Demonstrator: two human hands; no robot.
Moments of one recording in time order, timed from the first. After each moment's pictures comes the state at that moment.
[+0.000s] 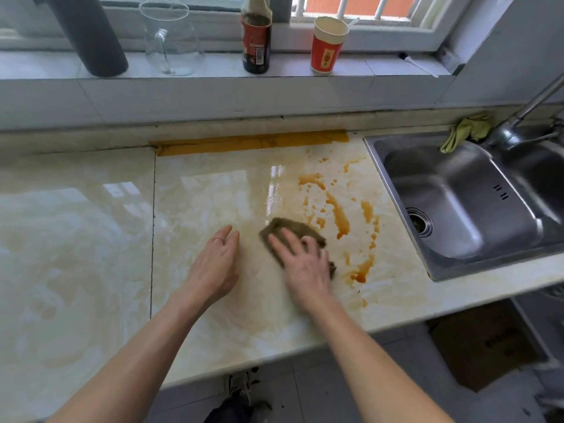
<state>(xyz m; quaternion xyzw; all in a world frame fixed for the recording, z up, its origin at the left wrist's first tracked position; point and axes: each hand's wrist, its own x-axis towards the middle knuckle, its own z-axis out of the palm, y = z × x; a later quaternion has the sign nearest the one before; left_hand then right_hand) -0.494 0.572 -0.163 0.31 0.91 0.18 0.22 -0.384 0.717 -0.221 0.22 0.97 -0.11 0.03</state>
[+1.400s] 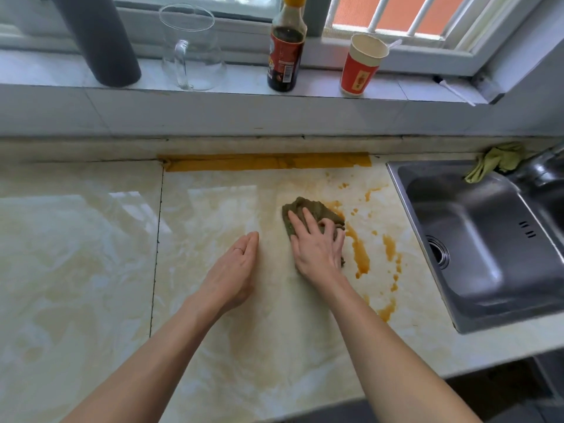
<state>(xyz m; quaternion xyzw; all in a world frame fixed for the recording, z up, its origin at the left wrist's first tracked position) -0.548 0.602 -0.171 0.39 0.88 0.14 0.25 -0.486 0.774 -0.212 0.29 0.96 -0.06 0.05</state>
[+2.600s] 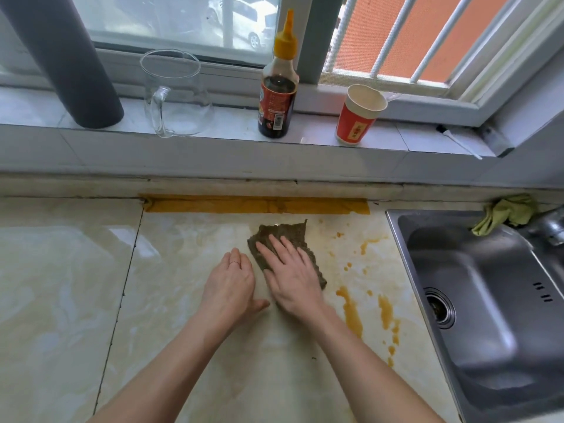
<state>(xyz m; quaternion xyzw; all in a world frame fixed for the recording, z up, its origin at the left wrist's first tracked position) -0.587 0.684 -0.160 0.34 0.92 -0.02 0.19 -0.538 0.812 -0.215 0.12 0.98 -0.13 0.04</state>
